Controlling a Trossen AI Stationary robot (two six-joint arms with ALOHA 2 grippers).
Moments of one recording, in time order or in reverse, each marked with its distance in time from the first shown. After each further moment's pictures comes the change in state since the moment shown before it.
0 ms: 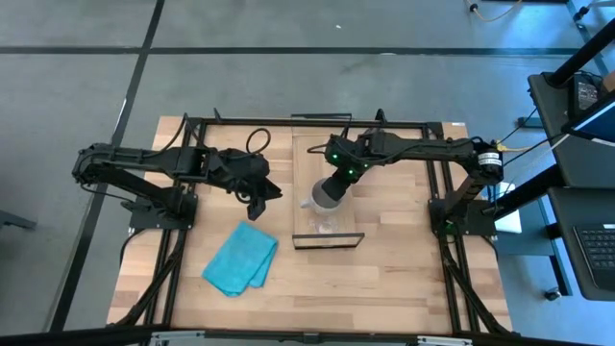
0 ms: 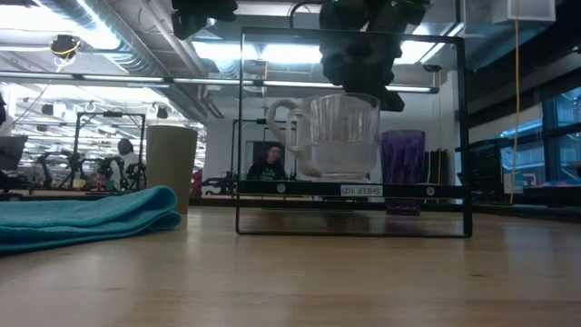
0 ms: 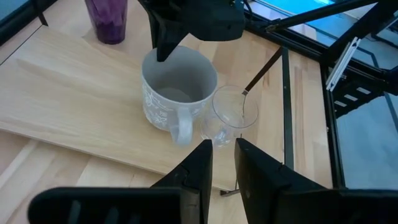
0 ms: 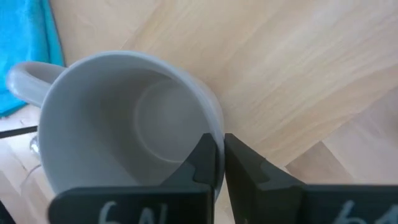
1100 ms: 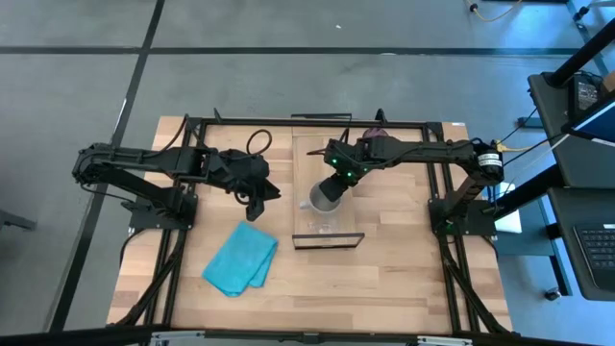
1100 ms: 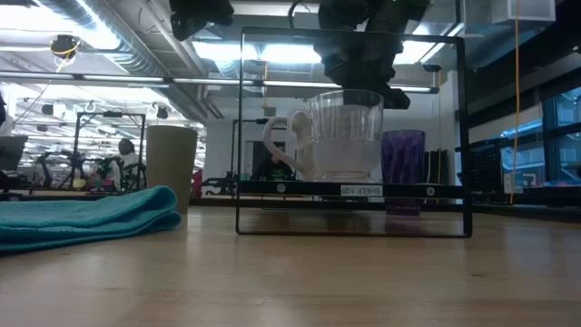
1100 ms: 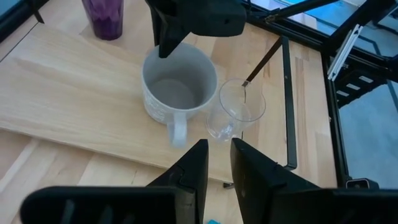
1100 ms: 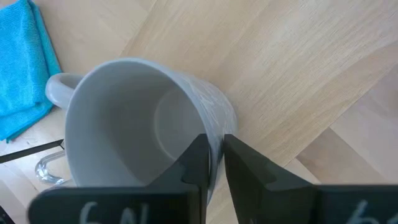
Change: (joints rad) left arm 0.000 0.000 0.000 -0.028 0.000 0.046; right arm 0.036 -0.001 0.000 0.005 0.037 0.147
